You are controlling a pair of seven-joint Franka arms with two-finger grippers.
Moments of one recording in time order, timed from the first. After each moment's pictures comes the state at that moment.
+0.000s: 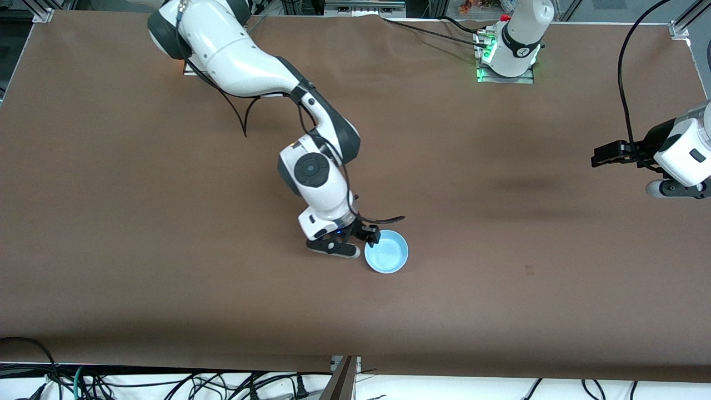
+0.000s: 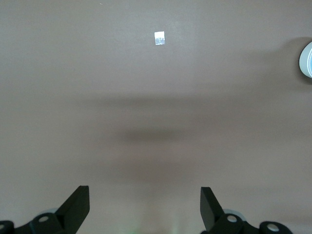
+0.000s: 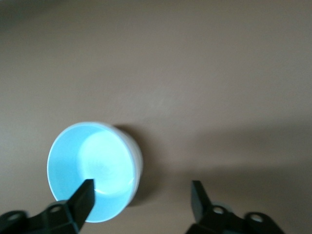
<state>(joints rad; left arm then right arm) -0.05 0.20 0.08 -1.46 -0.04 1.47 0.00 0.59 1.00 0.04 -0.93 0.04 2.21 0.79</state>
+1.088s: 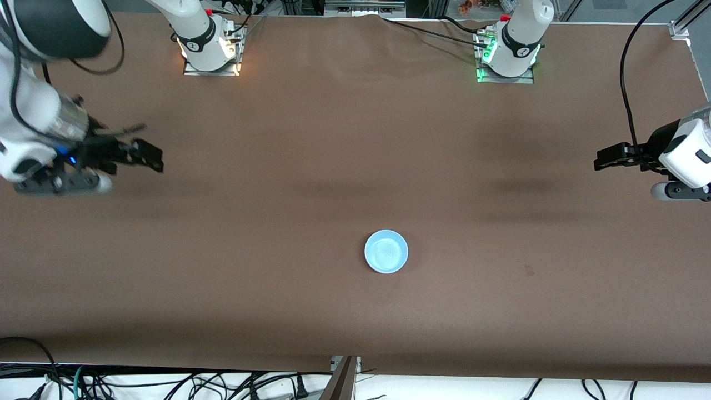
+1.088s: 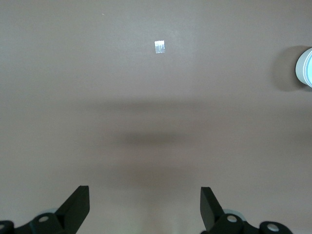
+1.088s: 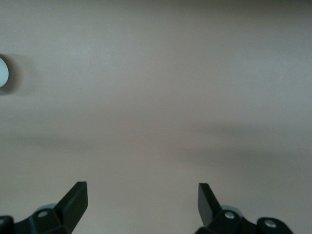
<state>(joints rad) -0.05 0.22 0.08 -1.42 -0.04 1.47 0.00 0.19 0.13 -0.04 -1.52 0.05 1.63 0.09</state>
